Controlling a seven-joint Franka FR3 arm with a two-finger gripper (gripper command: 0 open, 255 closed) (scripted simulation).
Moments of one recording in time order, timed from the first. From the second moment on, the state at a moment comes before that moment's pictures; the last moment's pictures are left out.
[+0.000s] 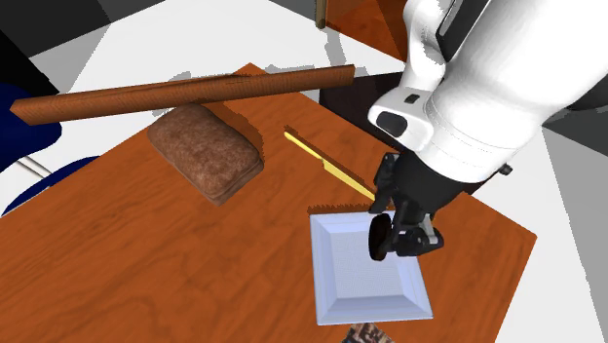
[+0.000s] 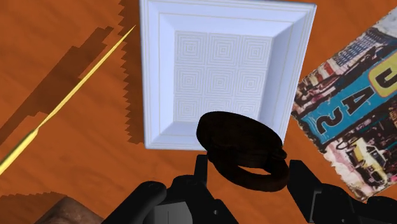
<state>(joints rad) 0.26 -0.10 0.72 -2.11 -0.06 2.23 1.12</state>
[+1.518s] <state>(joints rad) 0.27 0.06 0.74 -2.24 -0.26 2.46 1.30</state>
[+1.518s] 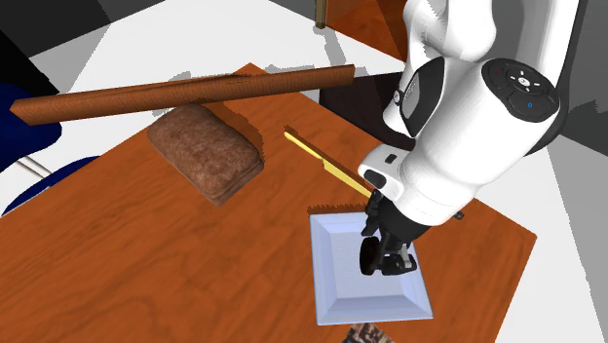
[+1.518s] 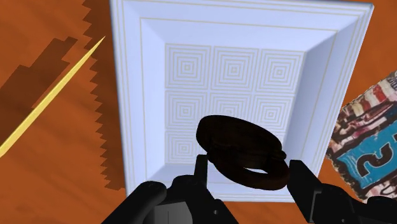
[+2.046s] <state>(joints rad) 0.27 0.07 0.74 -2.24 -0.26 2.46 1.30</state>
